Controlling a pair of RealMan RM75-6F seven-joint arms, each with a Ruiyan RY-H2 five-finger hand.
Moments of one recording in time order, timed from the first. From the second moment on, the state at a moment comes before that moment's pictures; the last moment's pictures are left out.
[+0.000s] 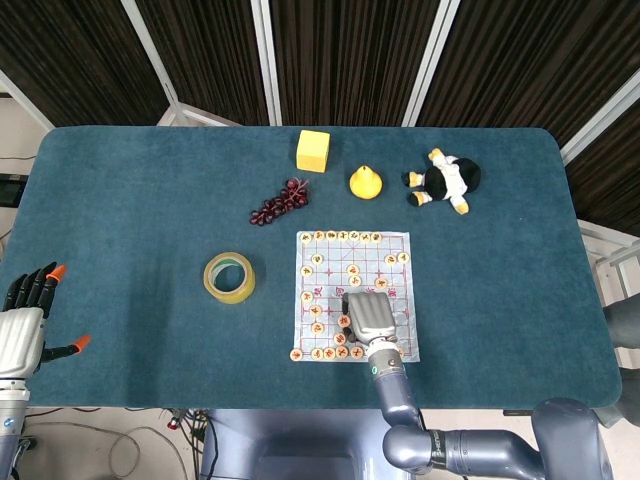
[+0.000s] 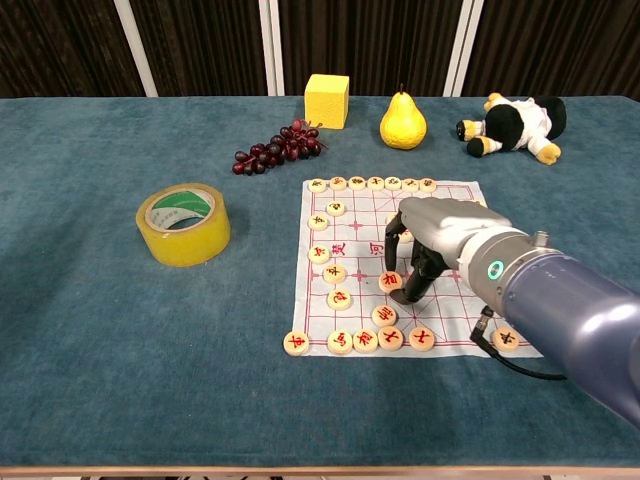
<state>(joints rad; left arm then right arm) -0.13 -1.20 -0.08 -1.62 1.38 1.42 0.06 0.76 -1.89 0.27 -1.59 -0.61 1.26 -0.86</state>
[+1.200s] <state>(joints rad) -0.13 -1.20 -0.09 -1.63 1.36 1.42 0.06 0.76 -1.90 0.26 -1.59 -0.61 1.27 -0.86</state>
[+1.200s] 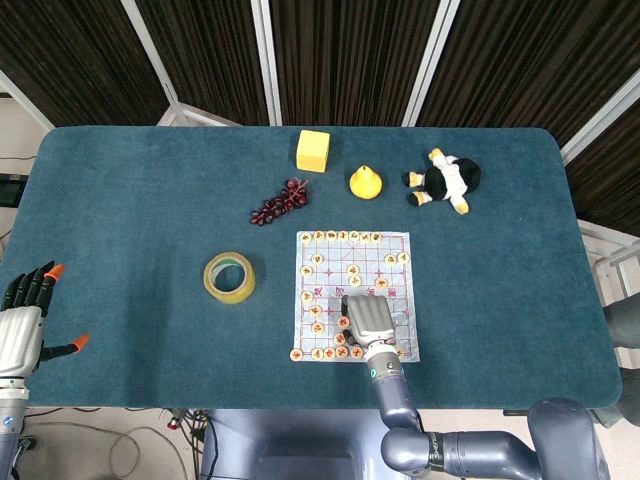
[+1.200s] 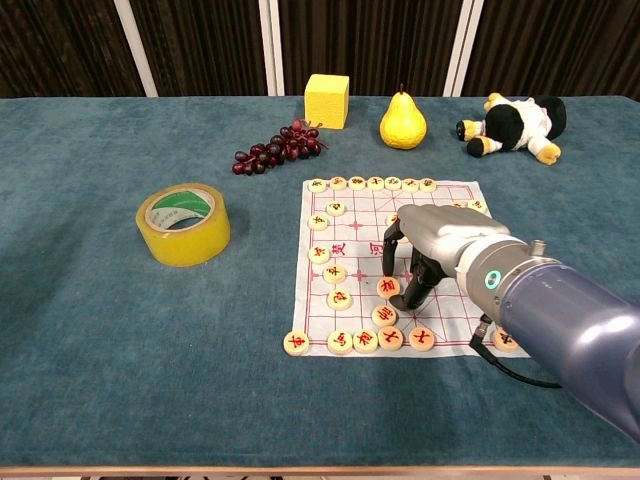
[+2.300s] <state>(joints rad) -0.13 -1.19 -0.09 -1.63 1.37 1.43 0.09 0.59 -1.51 0.07 -1.90 -1.02 1.48 -0.76</state>
